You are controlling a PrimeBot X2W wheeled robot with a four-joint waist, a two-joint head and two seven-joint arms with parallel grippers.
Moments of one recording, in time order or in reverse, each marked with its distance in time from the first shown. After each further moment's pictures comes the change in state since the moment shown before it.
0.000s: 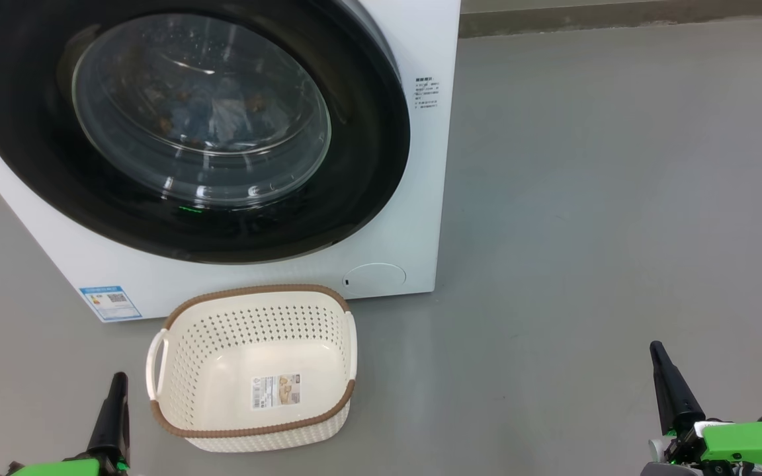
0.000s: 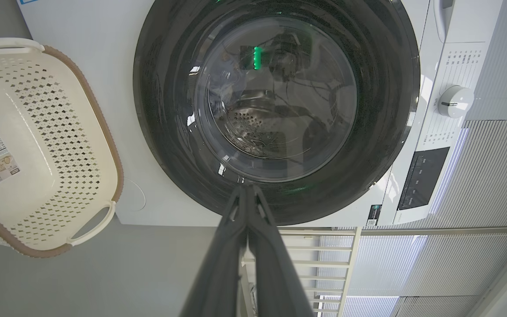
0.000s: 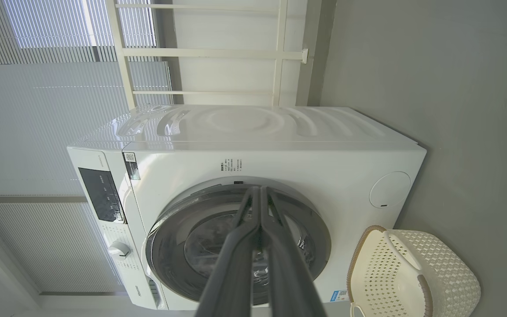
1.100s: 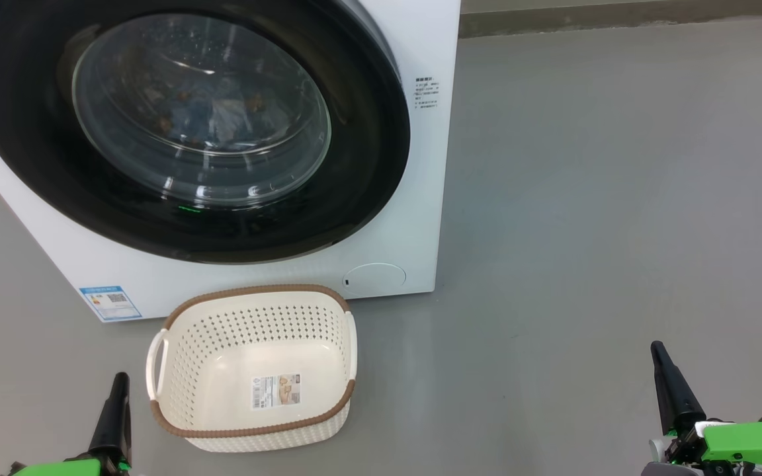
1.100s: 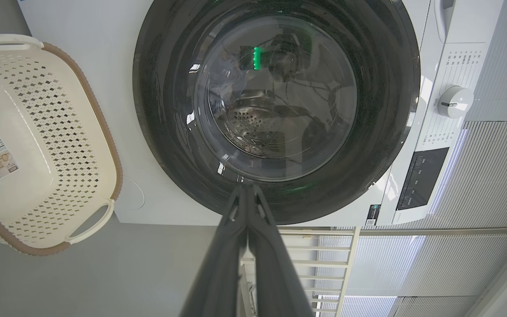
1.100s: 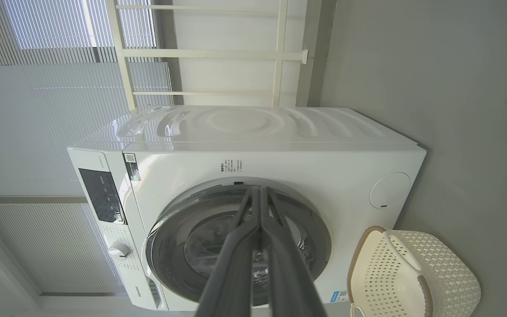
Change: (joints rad) left arm 0.000 -0.007 0.005 0.000 0.000 0.000 0.007; right arm 0.000 0.000 -0.003 0.000 0.000 0.000 0.000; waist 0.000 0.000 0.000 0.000
